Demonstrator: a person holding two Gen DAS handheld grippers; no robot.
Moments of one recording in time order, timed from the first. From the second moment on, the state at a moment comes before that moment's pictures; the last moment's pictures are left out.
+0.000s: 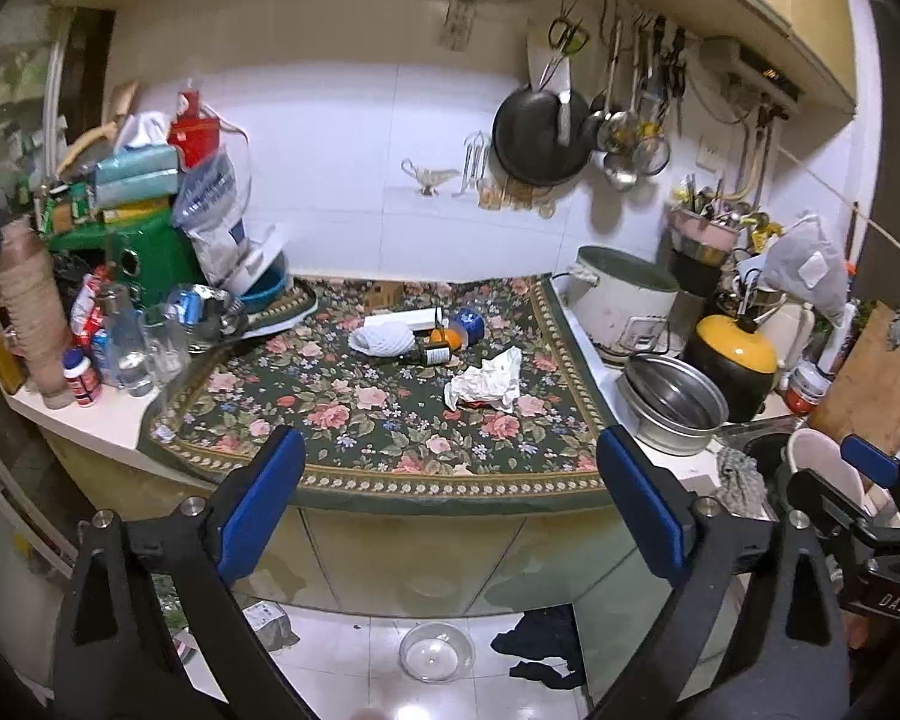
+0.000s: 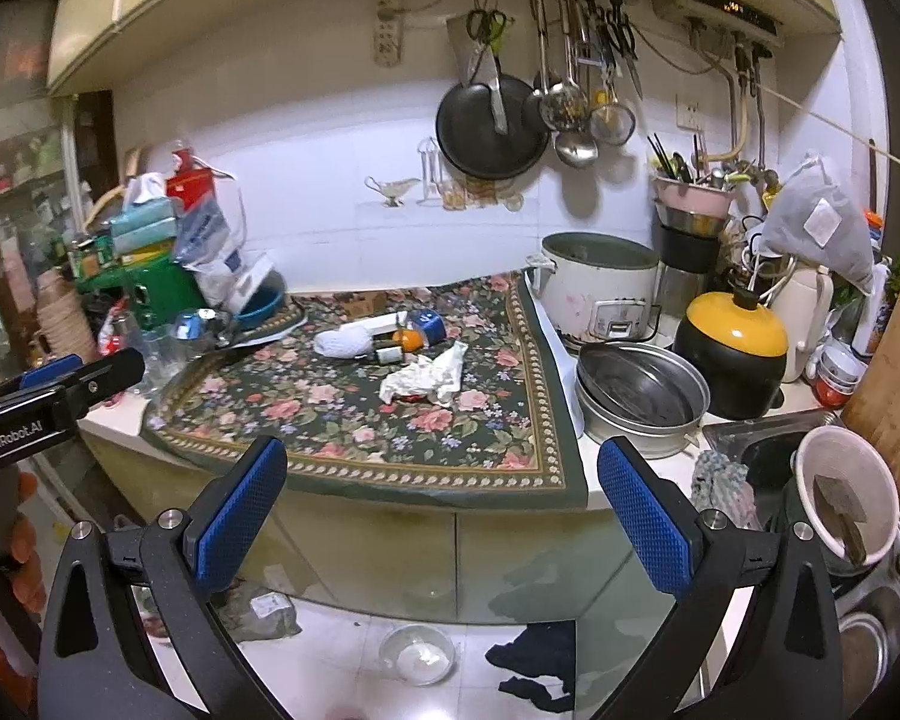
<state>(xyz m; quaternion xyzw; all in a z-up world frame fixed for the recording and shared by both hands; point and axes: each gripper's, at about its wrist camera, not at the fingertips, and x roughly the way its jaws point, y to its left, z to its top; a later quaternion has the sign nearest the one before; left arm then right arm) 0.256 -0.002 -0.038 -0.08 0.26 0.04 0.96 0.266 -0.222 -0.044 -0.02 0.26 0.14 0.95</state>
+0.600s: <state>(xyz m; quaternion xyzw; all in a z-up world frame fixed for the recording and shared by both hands) 0.500 0.092 -0.110 -0.06 0.36 0.00 0.93 0.458 -0.152 -0.090 0.00 0.35 0.06 0.94</state>
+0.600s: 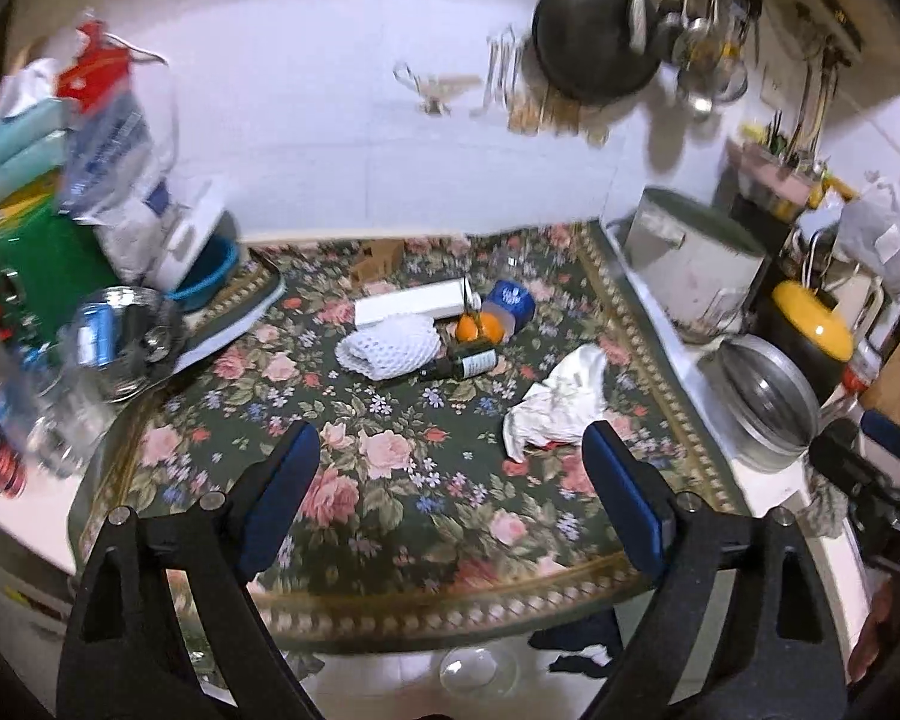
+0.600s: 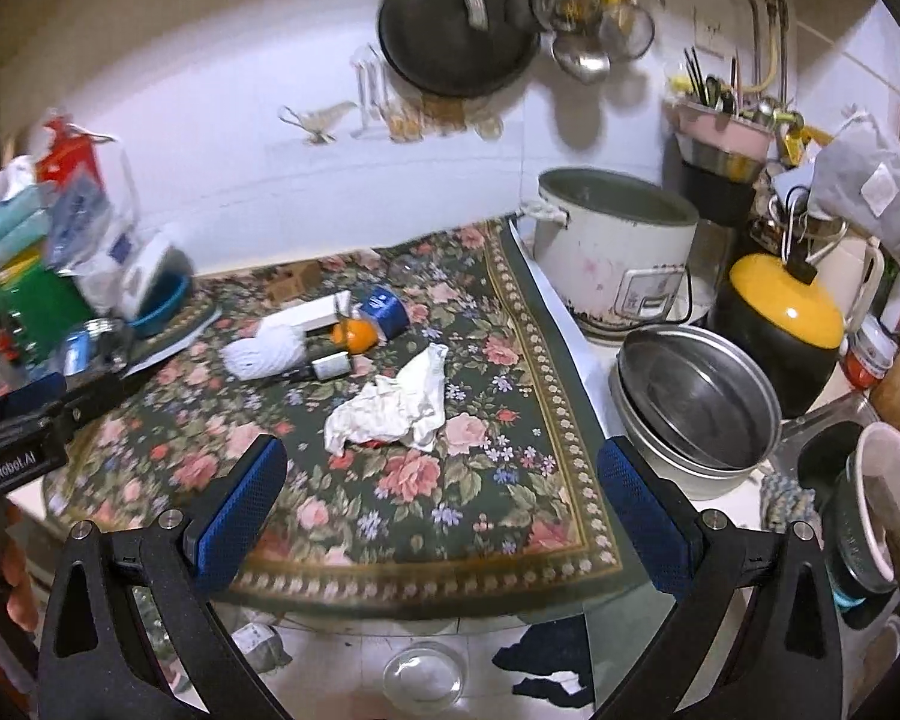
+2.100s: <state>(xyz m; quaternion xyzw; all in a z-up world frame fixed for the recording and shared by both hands) 0.683 0.023 -0.284 -0.13 0.54 -0.03 0.83 0.708 -0.136 -0.269 0.02 0.59 0.27 0.76</state>
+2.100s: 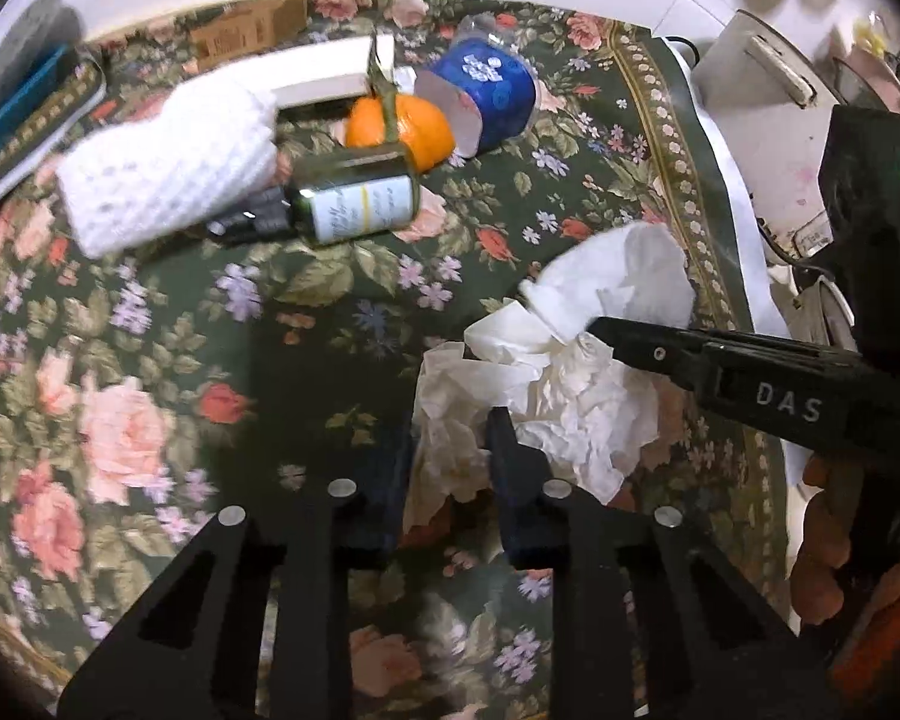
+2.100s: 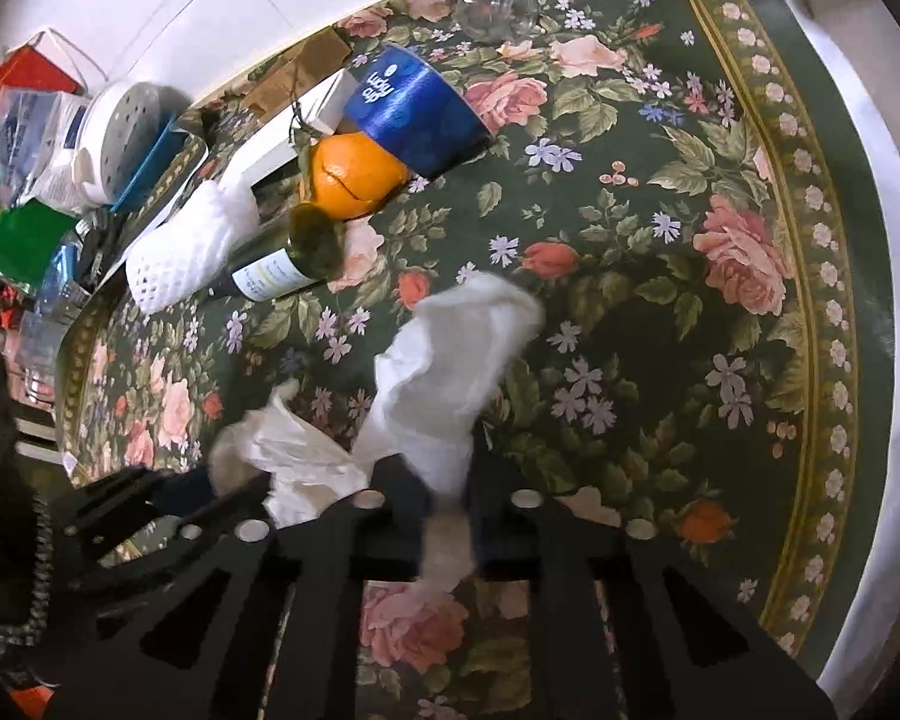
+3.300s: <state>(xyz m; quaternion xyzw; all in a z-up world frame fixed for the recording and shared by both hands) 0.446 0.026 -0.160 -0.08 0.38 -0.03 0.92 0.447 -0.169 -0.126 0.02 0.40 0.21 0.89</state>
